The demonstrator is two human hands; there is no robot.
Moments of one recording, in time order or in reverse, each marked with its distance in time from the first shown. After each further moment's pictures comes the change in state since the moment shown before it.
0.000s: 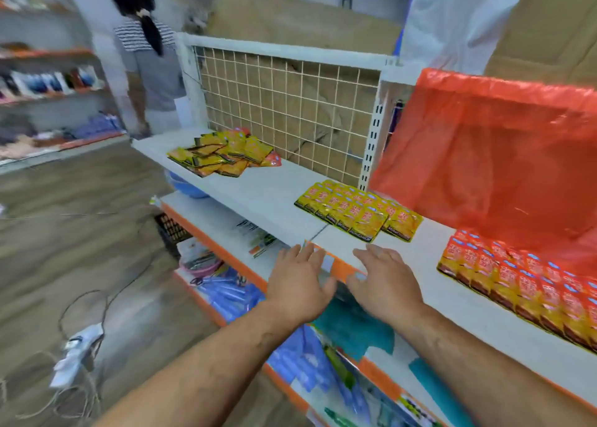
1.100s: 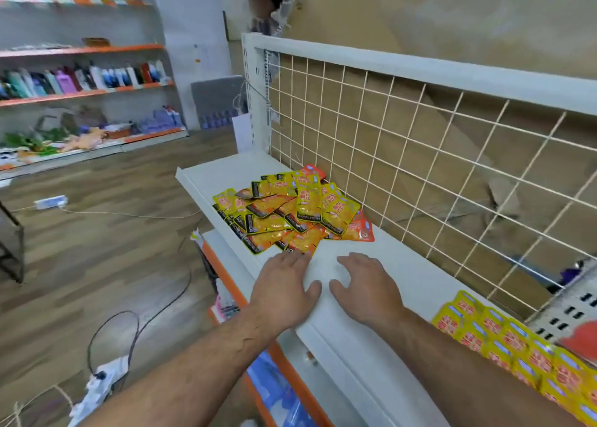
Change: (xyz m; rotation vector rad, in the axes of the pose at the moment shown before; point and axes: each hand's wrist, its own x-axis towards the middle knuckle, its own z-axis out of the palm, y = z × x) left_hand 0.257 -0.300 -0.008 -0.057 -0.038 -0.268; right_hand 0.391 -0.190 0.087 0.125 -0.130 -0.205
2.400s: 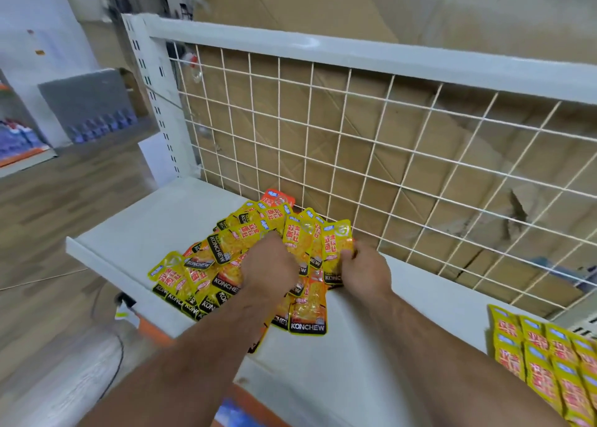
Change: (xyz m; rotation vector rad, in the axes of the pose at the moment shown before) left_hand 0.208 -0.062 -0.016 -0.174 -0.100 -0.081; right_hand 0.164 -0.015 0.021 0.359 0.352 0.616
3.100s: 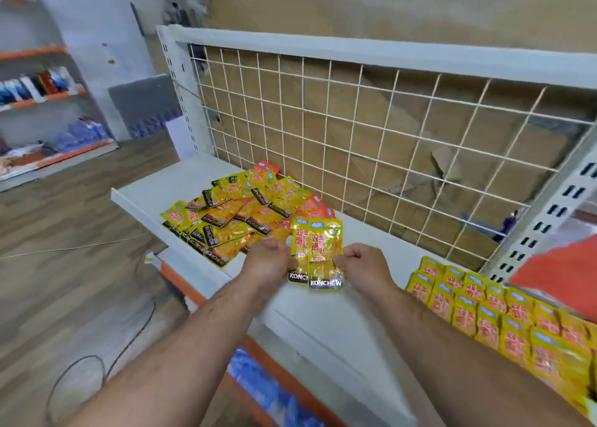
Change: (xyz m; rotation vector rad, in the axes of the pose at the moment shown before) left_hand -0.157 0.064 0.030 -0.730 -0.045 -0.317; right_hand -0.087 0.098 -0.091 0.487 -0.250 0.005
